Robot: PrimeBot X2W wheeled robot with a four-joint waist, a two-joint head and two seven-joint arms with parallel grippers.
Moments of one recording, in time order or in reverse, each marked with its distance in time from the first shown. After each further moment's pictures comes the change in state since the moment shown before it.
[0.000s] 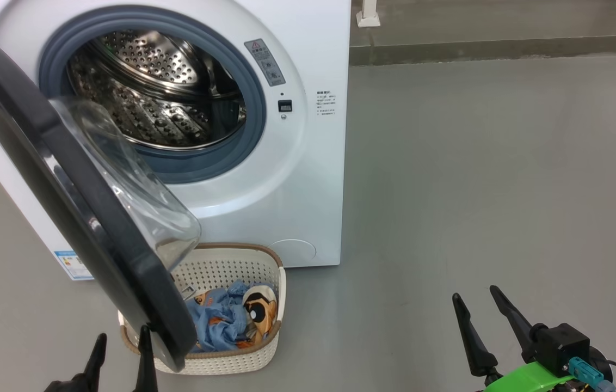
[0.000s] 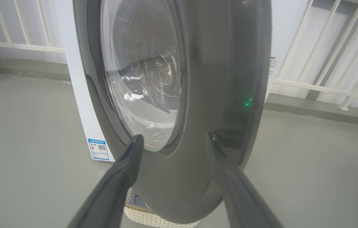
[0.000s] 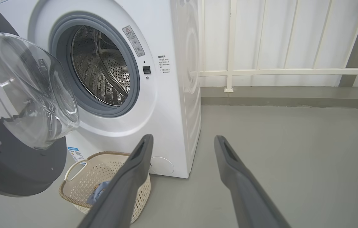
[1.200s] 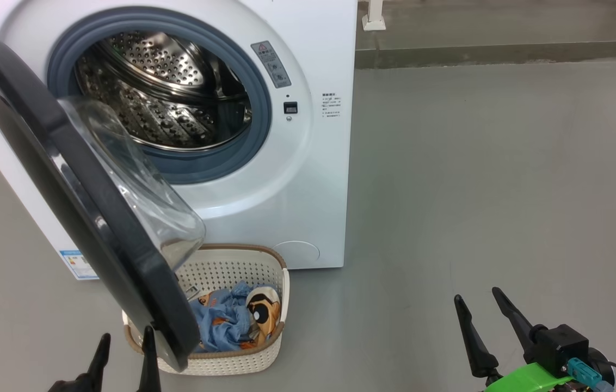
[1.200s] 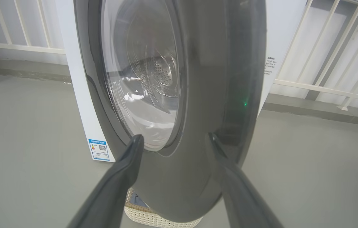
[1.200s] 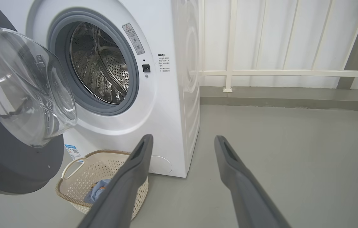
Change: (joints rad) left arm 0.000 0.000 -0.009 0.002 0.005 0.000 0.000; right arm 0.000 0.012 -0.022 0.010 -0.035 0.000 0.000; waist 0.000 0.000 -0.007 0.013
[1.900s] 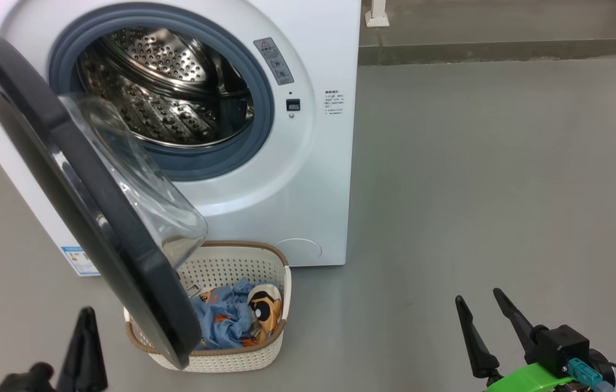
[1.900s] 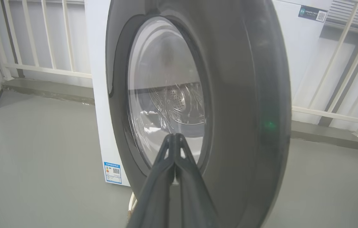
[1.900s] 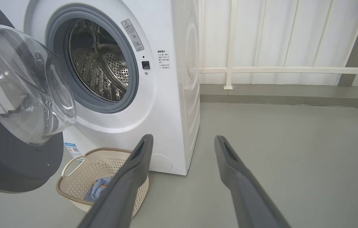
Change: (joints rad) left arm -0.006 0.000 0.095 -0.088 0.003 -0.010 0.000; right arm 0.000 0.001 -0.005 0.006 0.000 0.000 0.000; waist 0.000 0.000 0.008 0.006
